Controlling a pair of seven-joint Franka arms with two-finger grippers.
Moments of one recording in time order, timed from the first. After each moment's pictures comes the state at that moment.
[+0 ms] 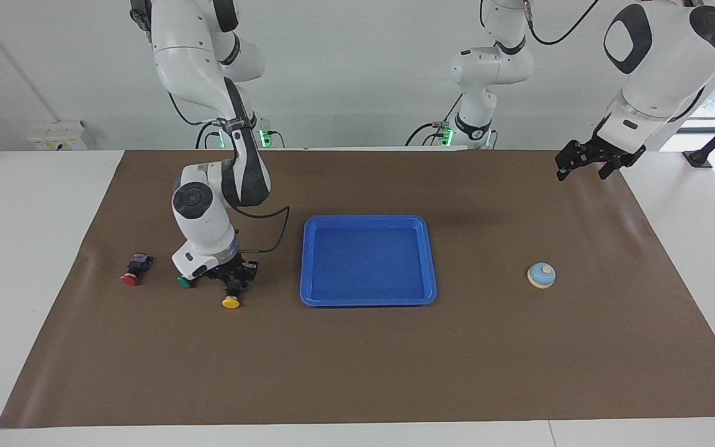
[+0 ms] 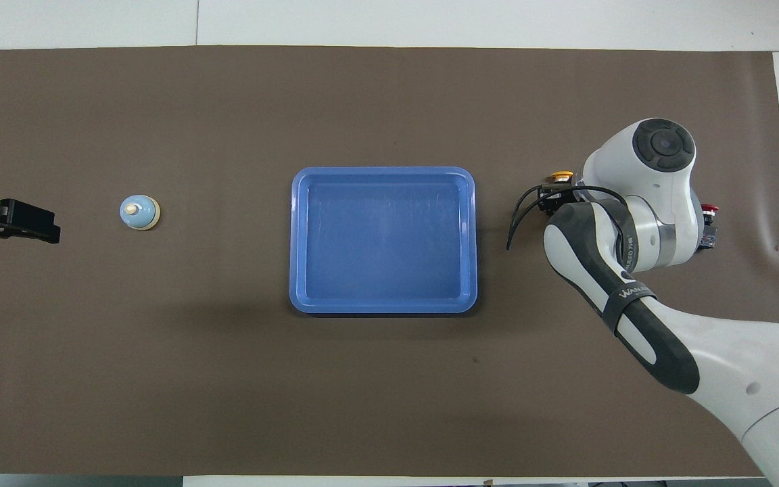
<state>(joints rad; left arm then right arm) -0.01 -0.04 0.00 -1.72 0.00 1.59 0.04 0.15 0.39 -0.02 -1.92 -0.02 2.29 0.22</state>
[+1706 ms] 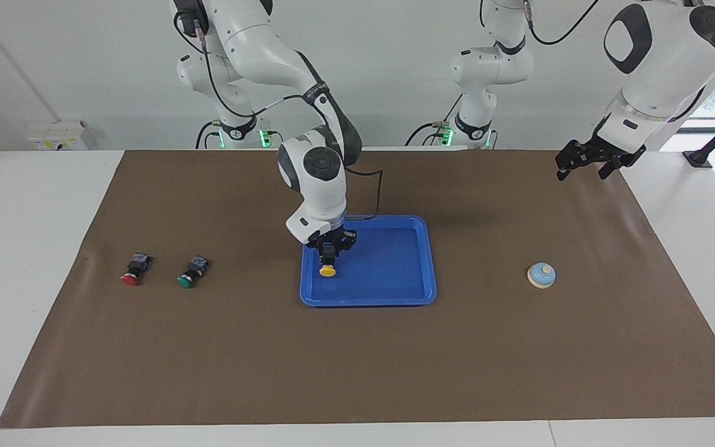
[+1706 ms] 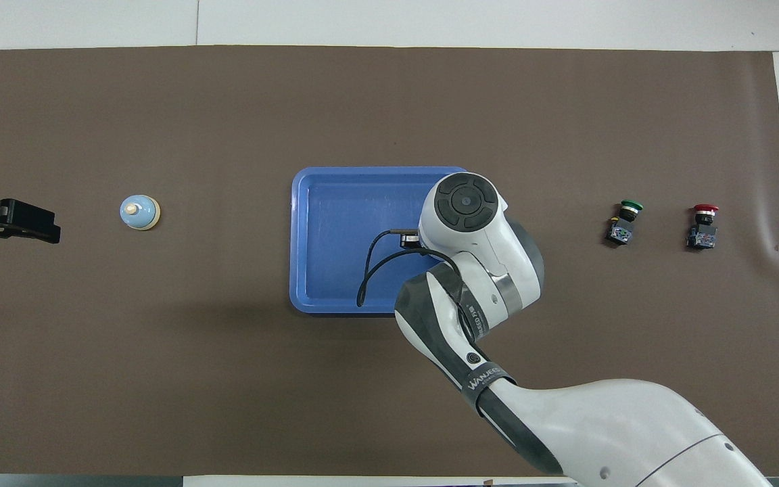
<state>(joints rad) -0.01 -0.04 0.00 -1.72 0.00 1.59 0.04 0.52 0.40 -0.01 -1.86 0.02 2.22 0.60</state>
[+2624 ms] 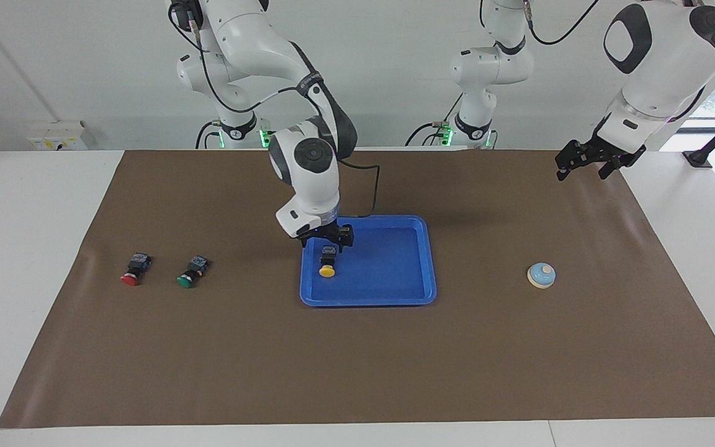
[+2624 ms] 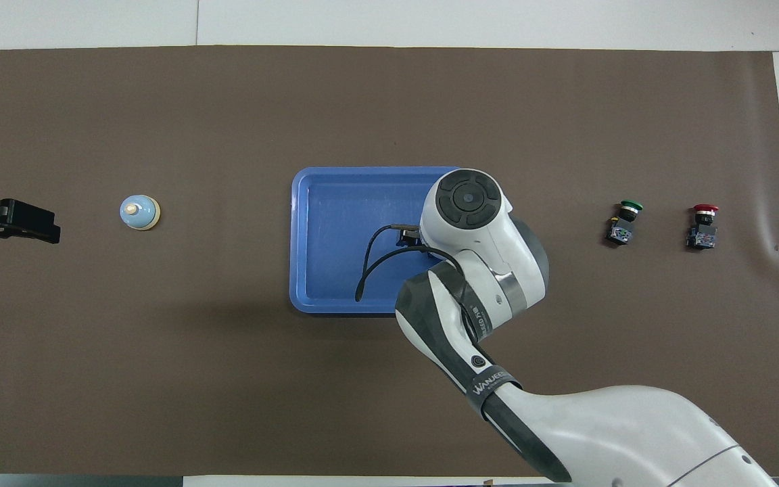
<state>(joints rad) -0.01 -0.04 0.00 -1.72 0.00 1.59 0.04 0.47 0.33 -0.03 -1.76 0.02 2.06 0.67</state>
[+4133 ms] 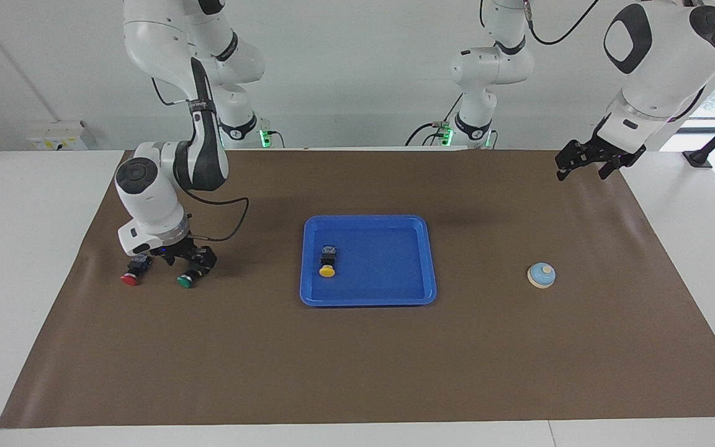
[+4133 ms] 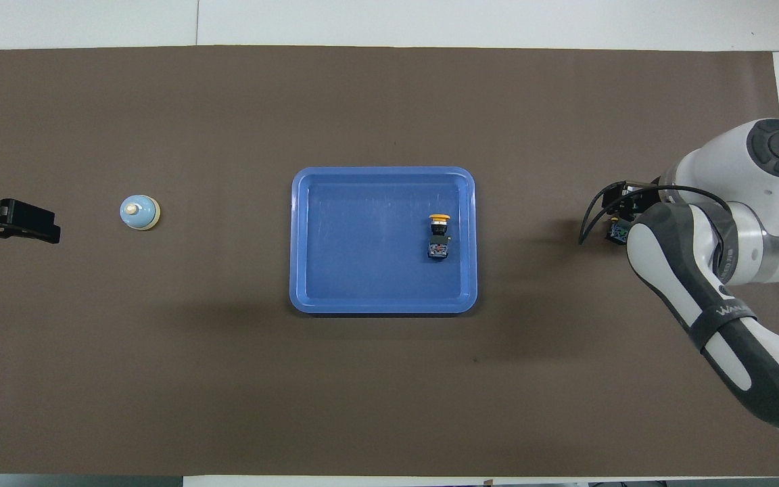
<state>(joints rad) -0.01 -0.04 0.00 -1.72 0.00 1.59 0.04 0.00 0.25 -0.03 -2.09 -0.08 2.34 0.26</state>
